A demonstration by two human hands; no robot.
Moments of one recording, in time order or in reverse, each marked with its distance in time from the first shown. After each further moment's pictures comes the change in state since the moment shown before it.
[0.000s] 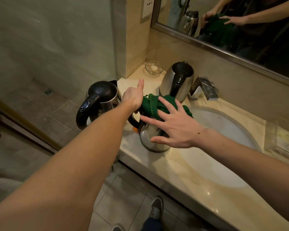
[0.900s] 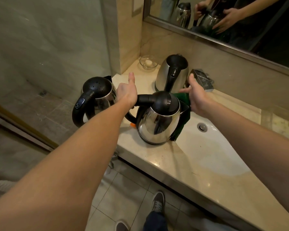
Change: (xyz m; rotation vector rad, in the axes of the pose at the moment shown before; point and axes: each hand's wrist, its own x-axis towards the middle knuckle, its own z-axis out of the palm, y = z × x) left_hand -0.017 0.002 0.000 -0.068 0.110 -0.041; right_hand 0.012 0.071 0.005 1.688 0.188 1.062
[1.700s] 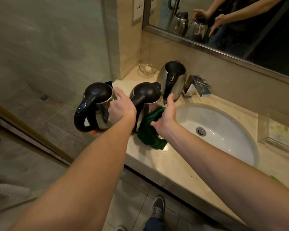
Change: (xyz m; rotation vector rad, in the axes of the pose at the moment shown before) left_hand -0.033 -0.017 0.001 -0.114 0.340 -0.190; right_hand -0.021 0.035 0.102 0.795 0.009 0.097
